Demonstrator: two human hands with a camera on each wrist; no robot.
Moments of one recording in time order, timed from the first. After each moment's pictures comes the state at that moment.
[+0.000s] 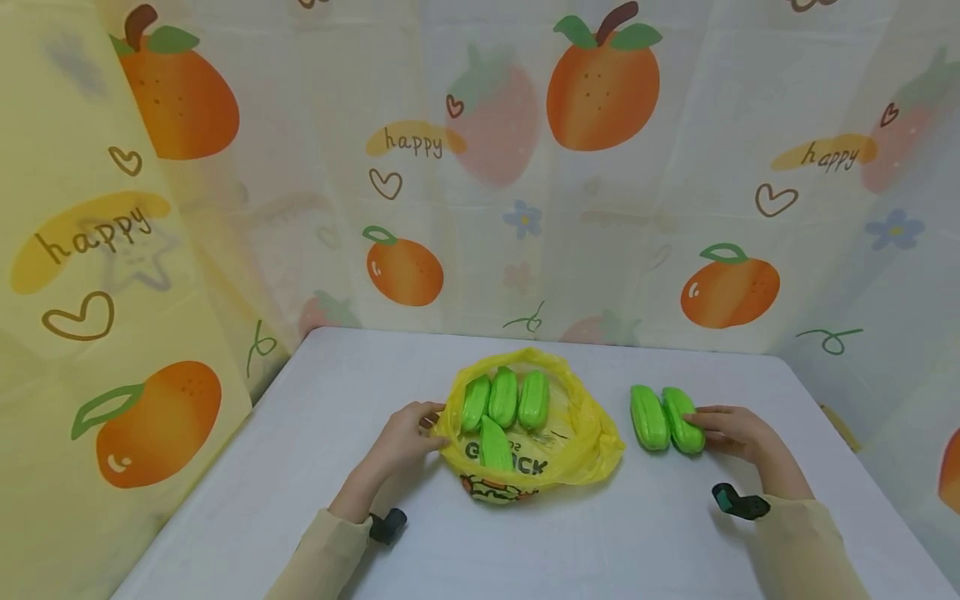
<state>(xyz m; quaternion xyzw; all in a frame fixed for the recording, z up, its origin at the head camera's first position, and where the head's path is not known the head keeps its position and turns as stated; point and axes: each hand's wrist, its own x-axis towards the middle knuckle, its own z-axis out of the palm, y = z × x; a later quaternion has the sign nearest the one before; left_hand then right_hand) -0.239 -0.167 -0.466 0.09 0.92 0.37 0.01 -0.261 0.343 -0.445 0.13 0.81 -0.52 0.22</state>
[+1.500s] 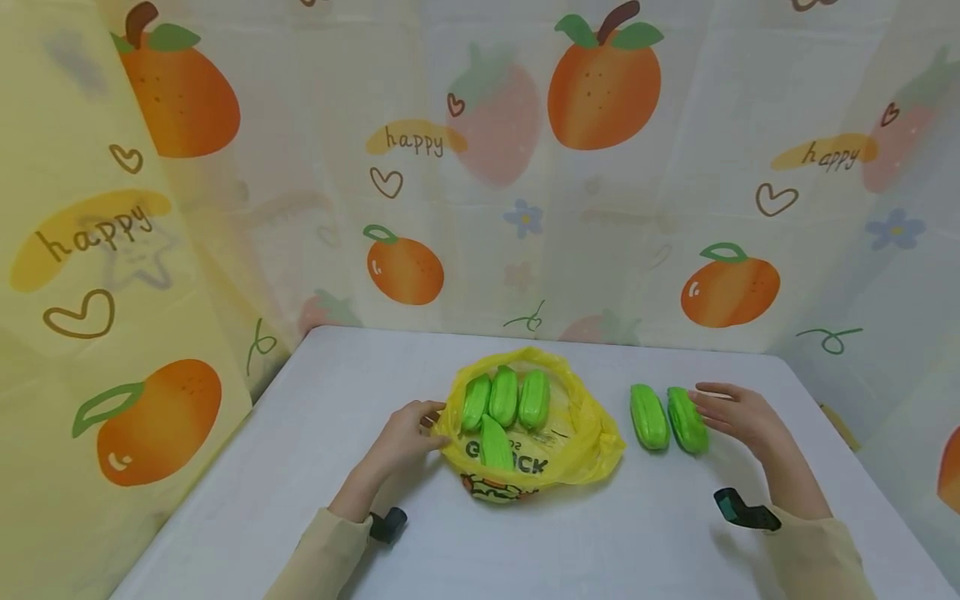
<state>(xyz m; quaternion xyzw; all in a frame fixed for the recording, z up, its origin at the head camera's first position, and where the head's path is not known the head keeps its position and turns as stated) -0.239 -0.167 -0.465 0.09 0.93 0.37 0.01 -0.235 0.319 -0.399 0.07 0.87 -0.48 0.13</state>
